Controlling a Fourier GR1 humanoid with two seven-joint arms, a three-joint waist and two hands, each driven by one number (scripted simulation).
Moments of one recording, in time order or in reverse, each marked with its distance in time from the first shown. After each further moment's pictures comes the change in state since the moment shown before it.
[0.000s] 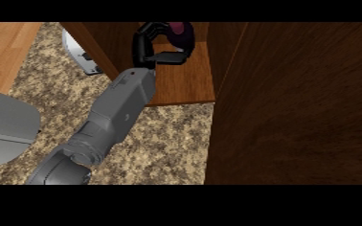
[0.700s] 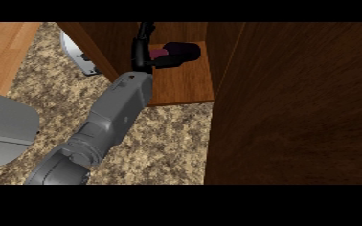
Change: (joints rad) left arm 0.003 0.007 -0.025 0.060 -0.060 0.069 0.018; right arm -0.026 -0.005 -0.013 0.000 -0.006 0.002 0.027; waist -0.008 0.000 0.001
